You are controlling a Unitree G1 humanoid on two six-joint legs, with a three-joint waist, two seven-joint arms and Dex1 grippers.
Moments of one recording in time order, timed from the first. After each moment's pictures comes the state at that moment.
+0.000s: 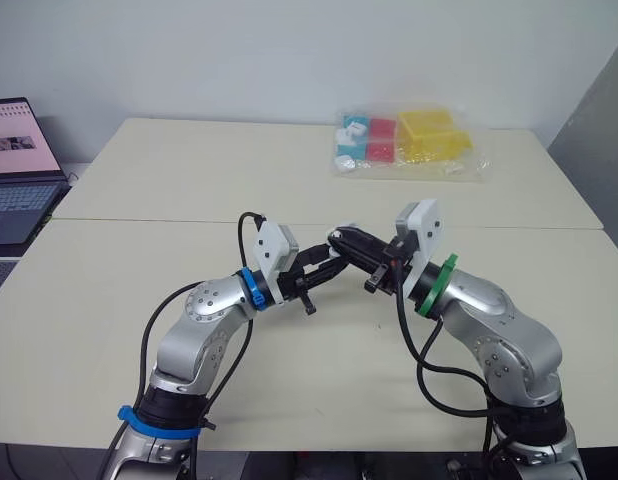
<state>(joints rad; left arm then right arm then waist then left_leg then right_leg) -0.33 0.36 -0.11 -0.24 -0.42 0.32 -0.80 -0.36 -0.24 0.12 -0.56 0.48 0.73 0.46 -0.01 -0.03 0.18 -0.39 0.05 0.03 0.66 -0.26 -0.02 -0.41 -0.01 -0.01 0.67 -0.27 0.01</state>
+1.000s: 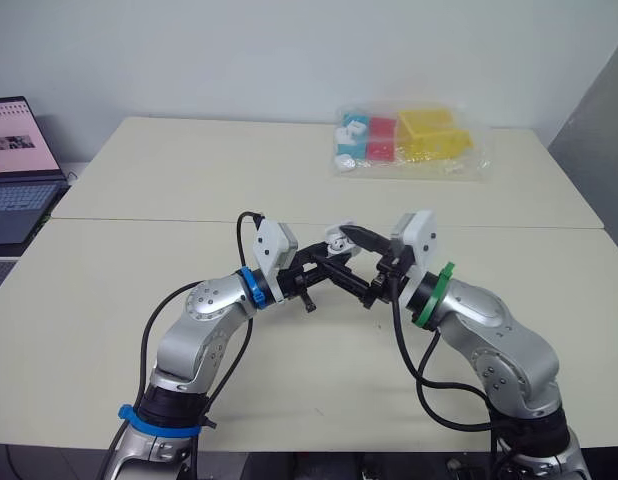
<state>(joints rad) -0.34 0.35 -0.10 -0.24 -0.42 0.34 -0.78 -0.33 -0.30 0.13 -0.61 0.48 0.69 0.45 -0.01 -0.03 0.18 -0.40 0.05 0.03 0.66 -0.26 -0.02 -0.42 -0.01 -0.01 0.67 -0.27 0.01</state>
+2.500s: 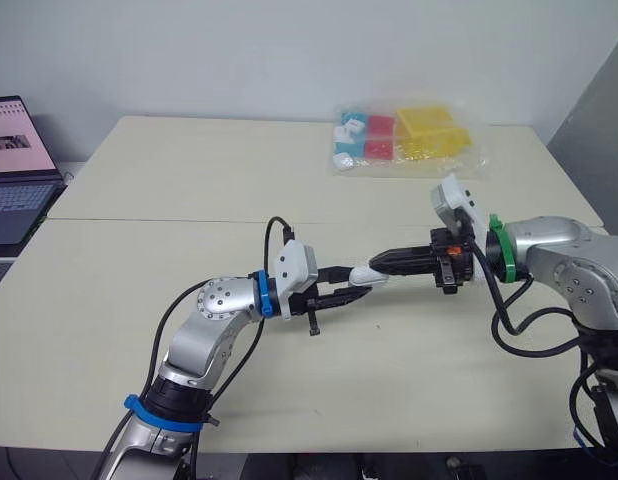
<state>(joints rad) -0.37 0.39 -0.19 -0.18 -0.35 0.20 -1.02 -0.67 -0.79 0.09 -0.33 0.77 0.97 1.00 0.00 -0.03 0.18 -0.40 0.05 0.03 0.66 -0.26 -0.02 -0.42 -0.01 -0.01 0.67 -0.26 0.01</state>
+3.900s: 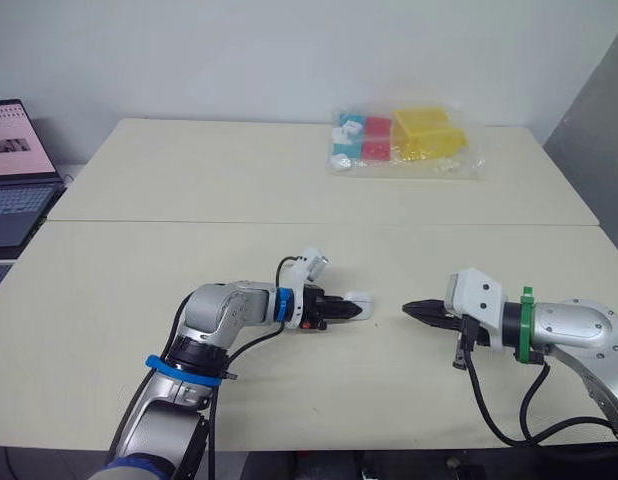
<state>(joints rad) -0.57 0.35 -0.18 0.09 -0.56 1.10 -0.83 -0.10 -0.90 0.02 -0.66 0.36 0.56 0.85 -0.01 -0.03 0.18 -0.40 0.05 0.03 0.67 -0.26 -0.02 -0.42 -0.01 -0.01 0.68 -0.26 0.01</state>
